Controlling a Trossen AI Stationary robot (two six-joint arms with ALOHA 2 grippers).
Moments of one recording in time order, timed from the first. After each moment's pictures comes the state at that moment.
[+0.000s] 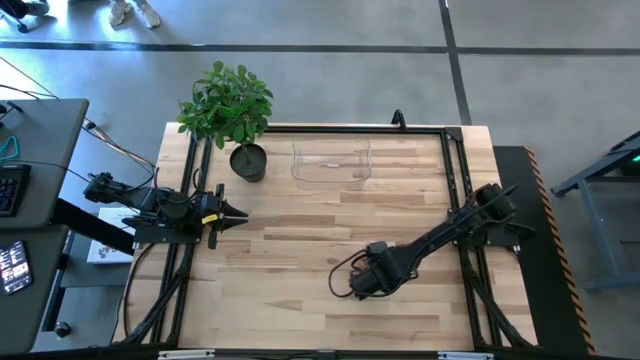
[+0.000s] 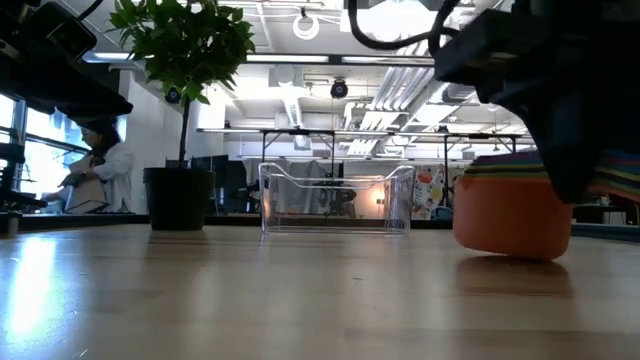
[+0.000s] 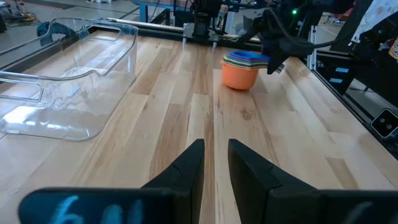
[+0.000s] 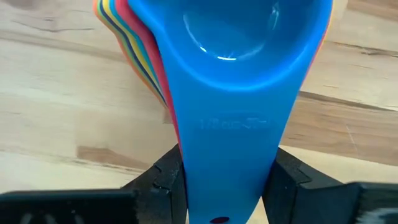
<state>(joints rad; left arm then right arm) -0.32 0.01 0.12 -0.37 -0.32 -0.20 0.51 1.89 1.35 -1.00 0.00 1.87</state>
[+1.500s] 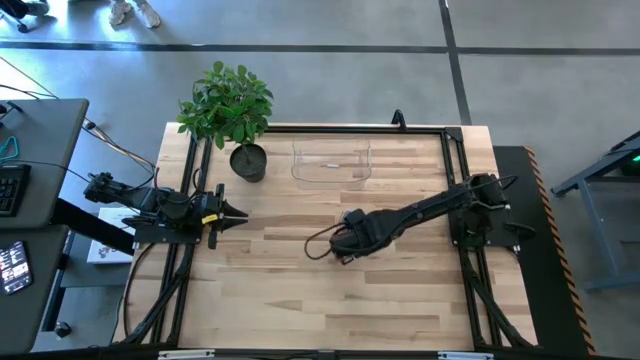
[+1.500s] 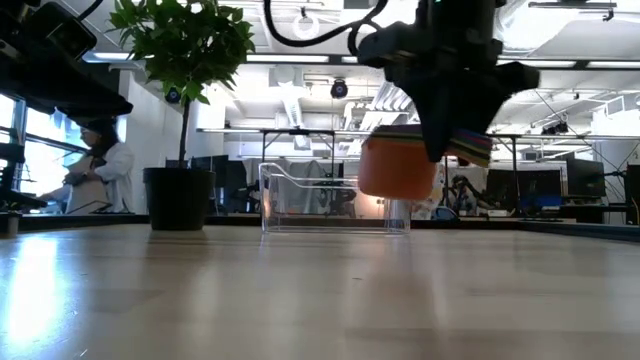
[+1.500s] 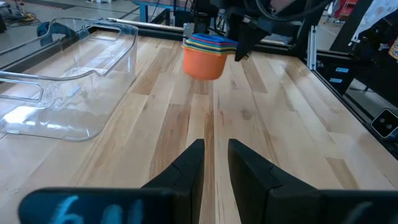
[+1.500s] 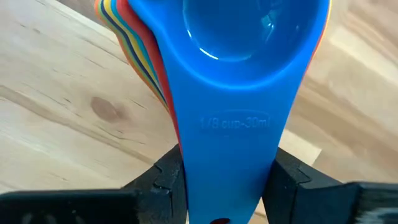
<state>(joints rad) -0.32 0.01 0.12 -0.37 -0.32 -0.20 0.29 1.89 1.50 -1.14 0.15 1.35</state>
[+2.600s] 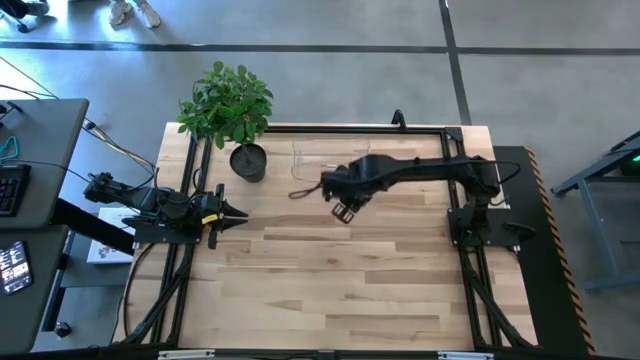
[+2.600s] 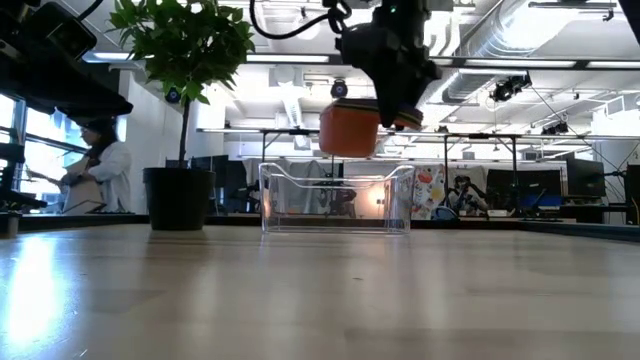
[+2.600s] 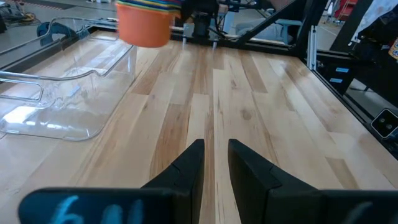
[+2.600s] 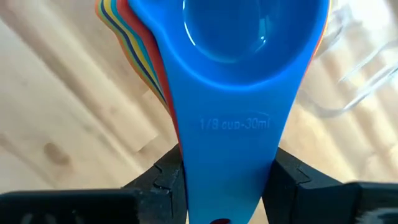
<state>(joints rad) -0.32 0.01 0.12 -0.37 -0.32 -0.20 -0.02 1.89 1.75 -1.31 0.20 0.64</state>
